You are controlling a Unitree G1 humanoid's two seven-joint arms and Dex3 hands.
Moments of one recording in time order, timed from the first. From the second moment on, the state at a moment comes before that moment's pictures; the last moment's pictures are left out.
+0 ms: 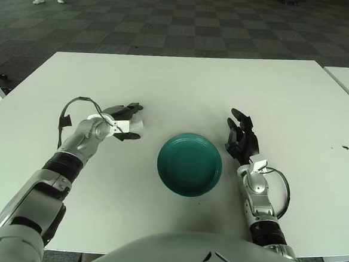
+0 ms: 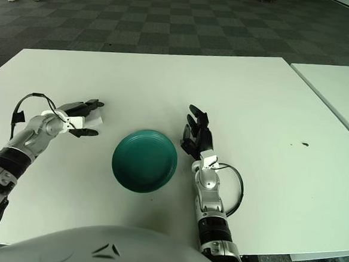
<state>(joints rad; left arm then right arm) -0.39 0.55 -0.36 0.55 0.64 -0.10 -0.26 0.02 0.04 0.02 0.38 -0.06 -0.39 -0.05</state>
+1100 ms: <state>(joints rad) -0.46 0.55 -0.43 0.63 0.68 -0.07 -0.24 0.02 0.04 0.02 0.38 -0.05 -0.39 -0.04</state>
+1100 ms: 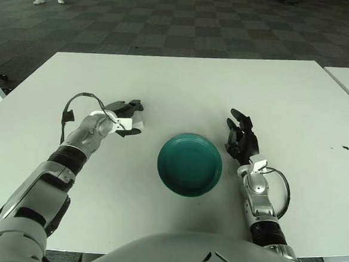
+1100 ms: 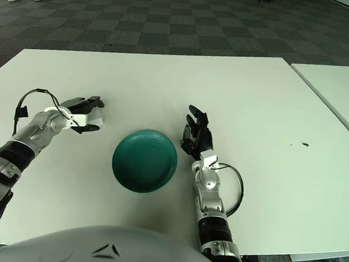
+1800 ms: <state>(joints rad) -0.47 0.55 -0.45 0.64 0.68 -0.06 -0.24 0.02 0.04 0.02 0.38 -0.05 -0.39 -0.04</state>
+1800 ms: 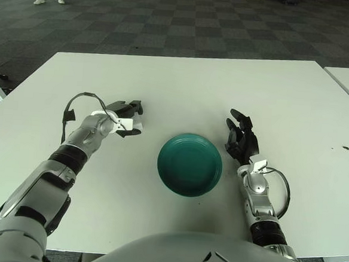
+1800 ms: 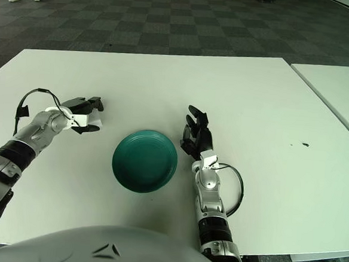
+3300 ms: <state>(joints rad) -0.48 0.53 -0.44 0.68 0.67 -0.11 -0.09 0.02 0.03 0.01 0.38 -0.05 -0.39 -0.04</state>
